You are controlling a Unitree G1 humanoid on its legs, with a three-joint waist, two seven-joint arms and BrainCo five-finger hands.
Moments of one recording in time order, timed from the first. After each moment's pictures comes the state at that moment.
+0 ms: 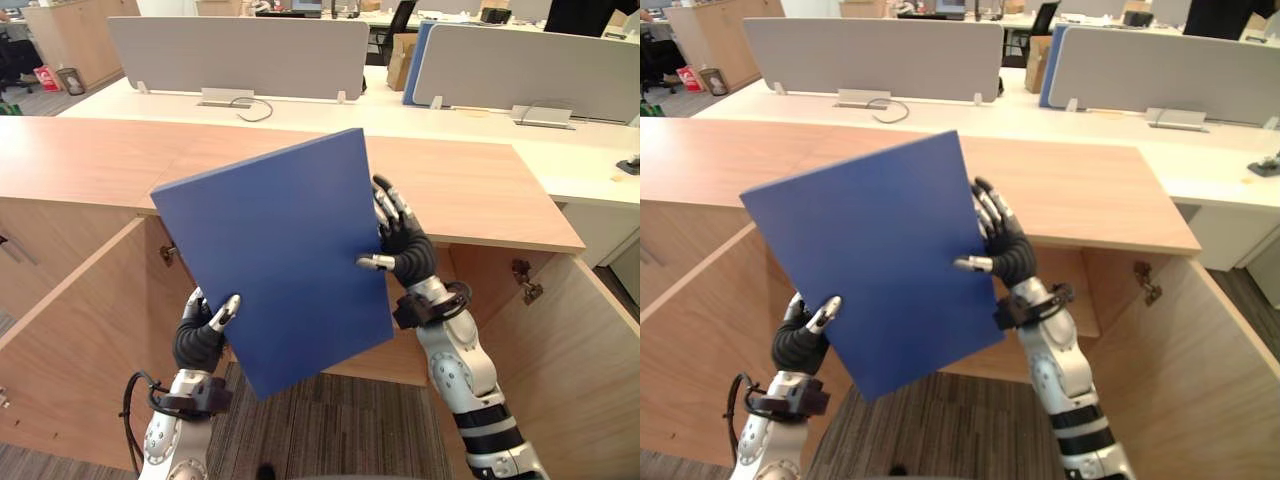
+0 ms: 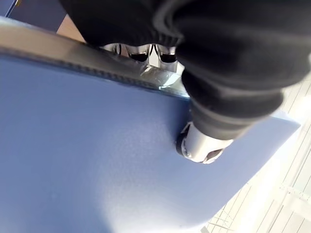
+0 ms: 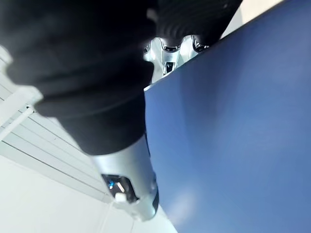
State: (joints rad) left arm 0.39 0.12 -0.03 -0.41 -0.64 -0.14 -0.18; right arm -0.25 -0.20 0.19 -0.12 0.62 -0.14 0.29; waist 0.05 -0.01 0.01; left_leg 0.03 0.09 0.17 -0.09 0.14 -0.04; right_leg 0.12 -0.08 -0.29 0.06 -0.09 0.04
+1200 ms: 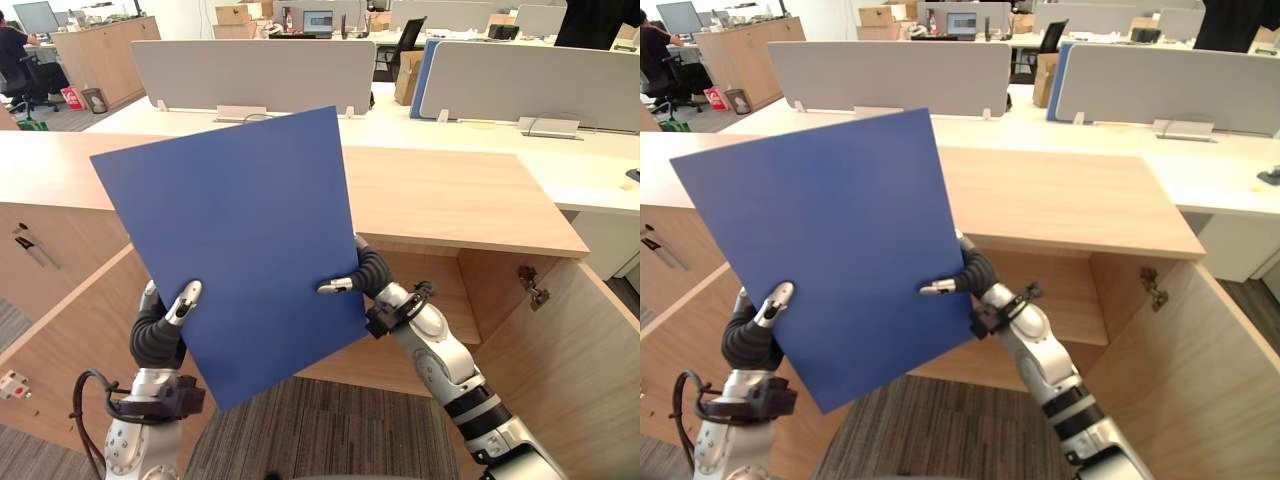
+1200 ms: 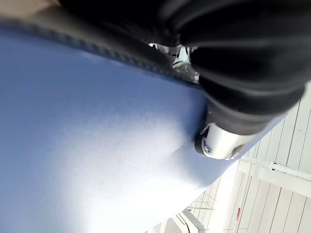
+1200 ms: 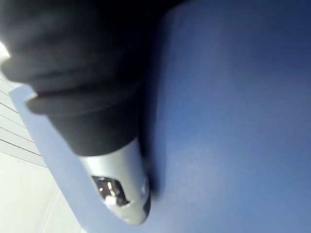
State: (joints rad) left arm 0.42 0.16 0.07 -0.57 -0.62 -0.16 -0.16; right arm -0.30 -0.25 0.39 0.07 0.51 -0.11 0.32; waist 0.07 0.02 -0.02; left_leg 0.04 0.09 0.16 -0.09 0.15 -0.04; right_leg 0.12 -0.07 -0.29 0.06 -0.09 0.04
